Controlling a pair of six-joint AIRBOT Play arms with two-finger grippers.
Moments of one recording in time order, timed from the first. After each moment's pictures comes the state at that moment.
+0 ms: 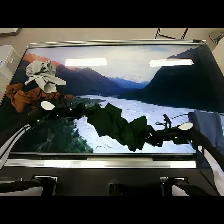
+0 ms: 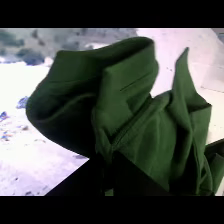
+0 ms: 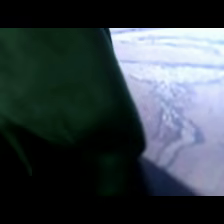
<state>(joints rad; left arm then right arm) -0.18 -1.46 0.94 0.64 -0.73 -1.47 -0.08 -1.27 0.53 -0.64 1.01 1.38</state>
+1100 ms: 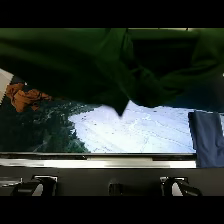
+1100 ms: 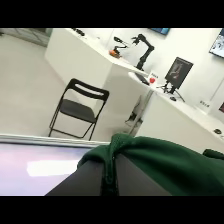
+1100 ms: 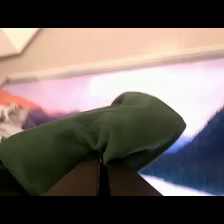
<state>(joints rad) 0.01 -0.54 1.29 0.81 -0.73 -1.44 -0.32 -0.79 1.64 -0.94 1.30 1.50</state>
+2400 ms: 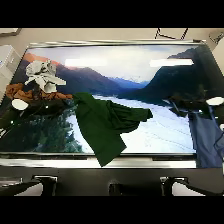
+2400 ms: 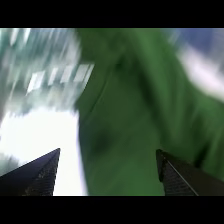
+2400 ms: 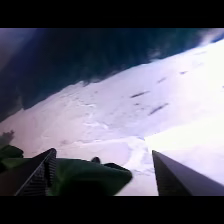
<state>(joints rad) 0.08 -1.29 0.91 0.90 -0.92 -1.50 -0.36 -1.39 1.01 -0.78 0.97 1.47</state>
